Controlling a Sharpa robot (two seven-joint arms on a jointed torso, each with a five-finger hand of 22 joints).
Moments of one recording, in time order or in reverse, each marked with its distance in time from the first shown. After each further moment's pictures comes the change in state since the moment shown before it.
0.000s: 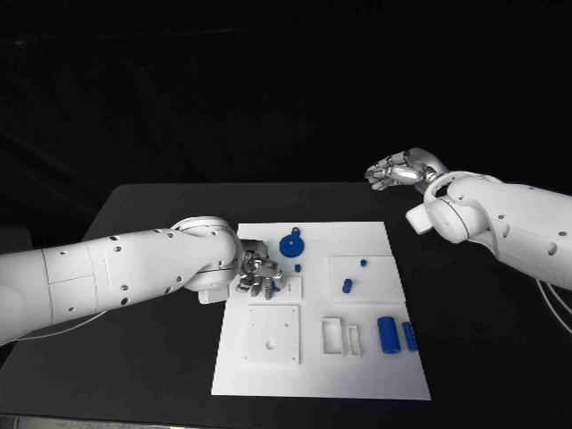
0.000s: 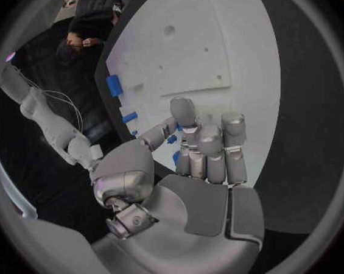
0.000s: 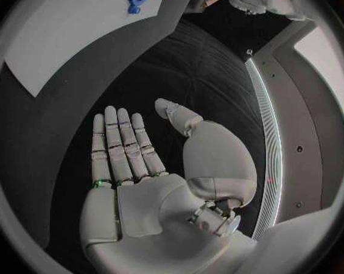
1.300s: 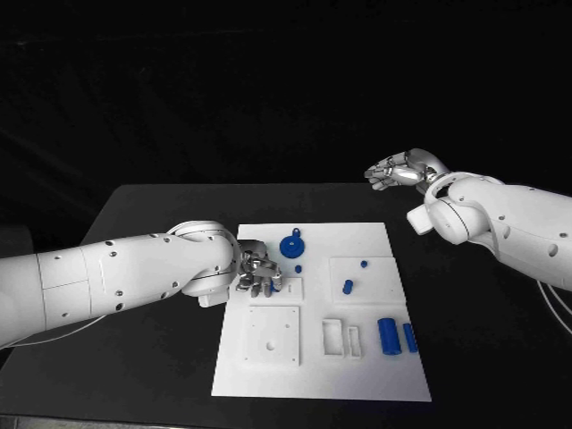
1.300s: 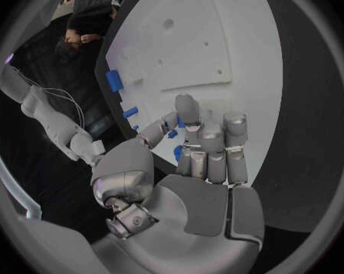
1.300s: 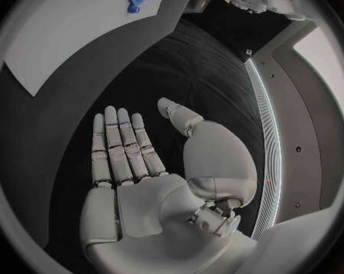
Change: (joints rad) left arm -0.008 -0.022 0.001 0.025 -0.014 -0.065 0.018; left_hand 0.036 0.001 -0.007 -0.111 0.233 -0.052 0.045 -0.022 -0.011 0.006 0.009 -0.062 0.002 -0.011 0.033 -0.028 0.015 -0.004 0.000 0.000 0.000 0.000; right arm 0.000 0.000 0.000 0.000 0.000 -0.002 0.009; right_hand -0.004 -0.004 -0.012 0.018 -0.097 0.000 0.000 -0.007 0.014 -0.007 0.000 0.016 0.000 0.000 0.000 -0.008 0.017 0.000 0.003 -0.003 0.008 -0.009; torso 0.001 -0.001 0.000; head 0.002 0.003
